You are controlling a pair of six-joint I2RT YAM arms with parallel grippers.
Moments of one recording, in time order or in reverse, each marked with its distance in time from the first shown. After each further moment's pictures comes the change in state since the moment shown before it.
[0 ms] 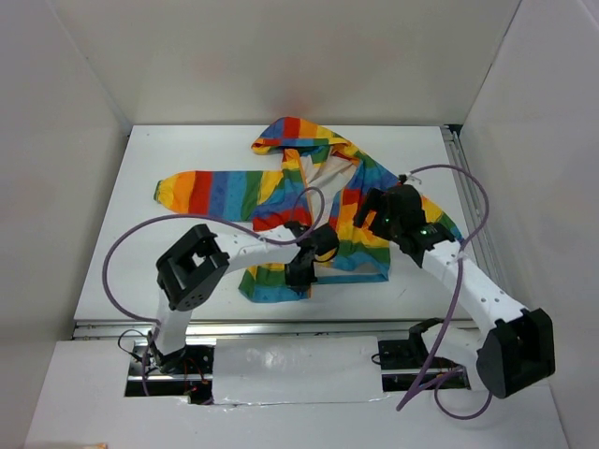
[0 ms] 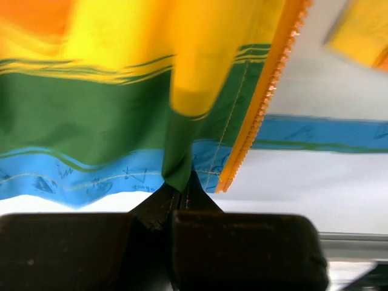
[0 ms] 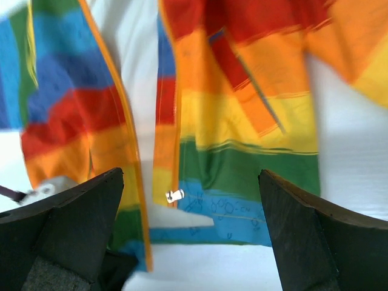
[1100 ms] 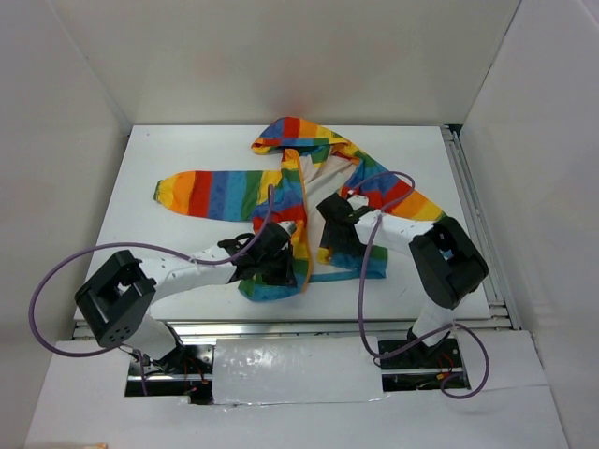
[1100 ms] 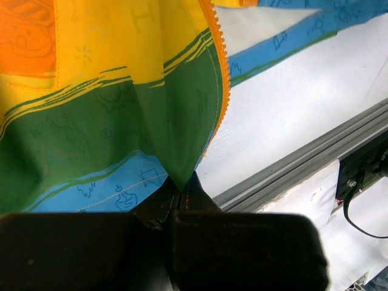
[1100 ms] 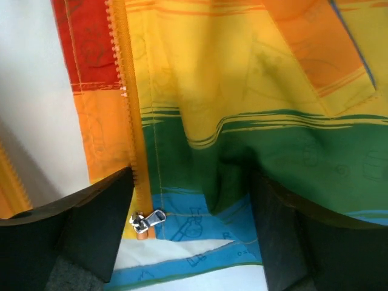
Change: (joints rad) left arm 0.127 -0.500 -0.596 0.644 0.216 0.336; right arm 0.292 0.628 0.209 -0.111 0.196 0.176
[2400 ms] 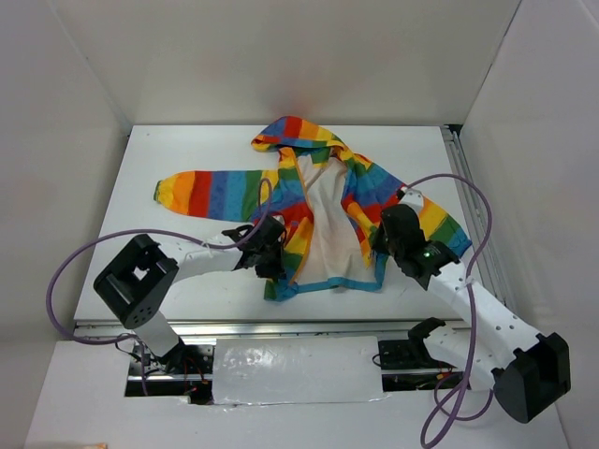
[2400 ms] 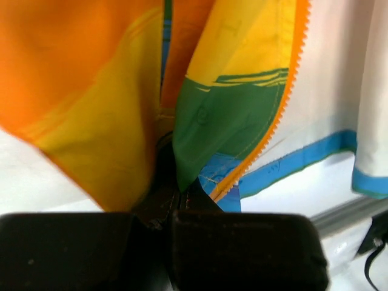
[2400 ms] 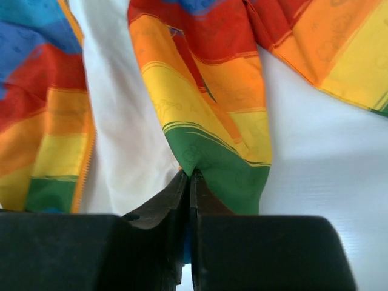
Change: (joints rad) left arm 0.106 0.136 0.033 -0.015 -0.046 -0.013; right arm -0.128 -0.766 -0.282 0.025 0.015 -0.249
